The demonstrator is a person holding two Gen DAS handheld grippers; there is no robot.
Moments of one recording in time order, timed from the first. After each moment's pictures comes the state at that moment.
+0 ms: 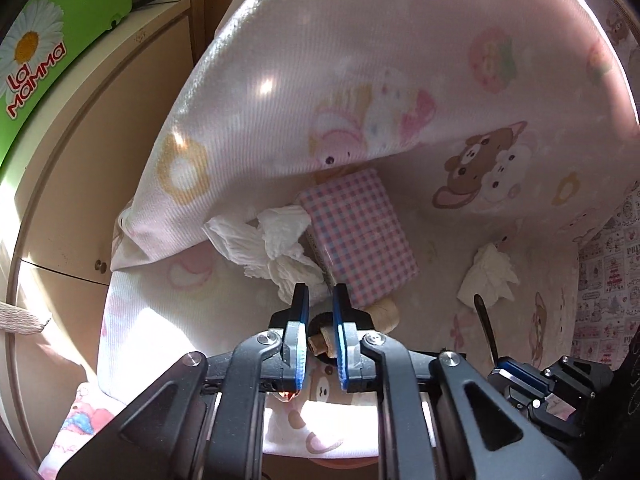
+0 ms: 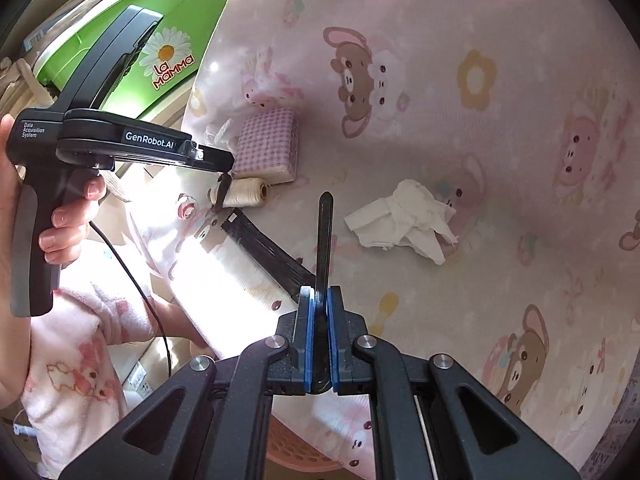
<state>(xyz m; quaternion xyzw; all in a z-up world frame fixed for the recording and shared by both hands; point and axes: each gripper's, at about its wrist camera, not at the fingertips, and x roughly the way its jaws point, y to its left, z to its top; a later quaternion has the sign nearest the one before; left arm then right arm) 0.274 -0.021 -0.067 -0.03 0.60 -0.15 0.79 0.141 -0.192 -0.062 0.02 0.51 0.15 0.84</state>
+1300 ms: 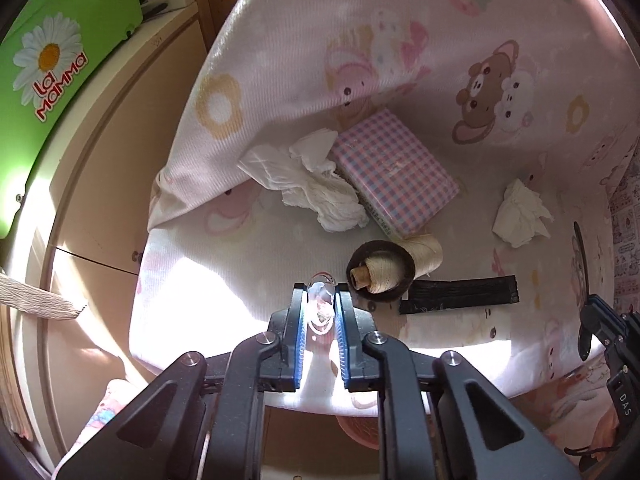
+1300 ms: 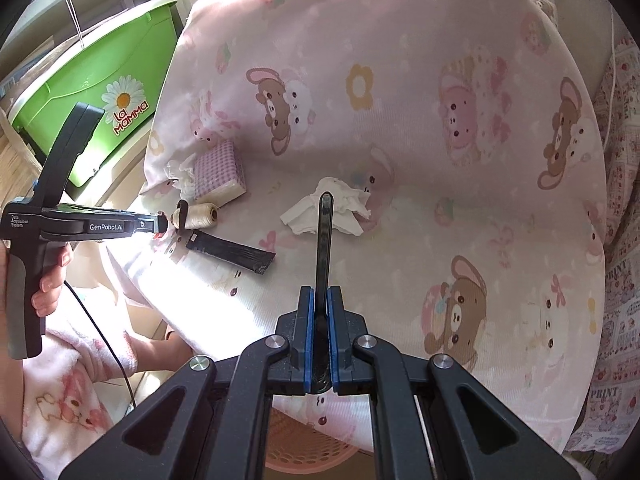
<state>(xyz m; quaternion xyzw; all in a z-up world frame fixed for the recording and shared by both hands) 0.231 -0.009 -0.071 0.05 0.58 -0.12 0.80 0.101 -0.224 -0.043 0.06 0.47 0.05 0.88</state>
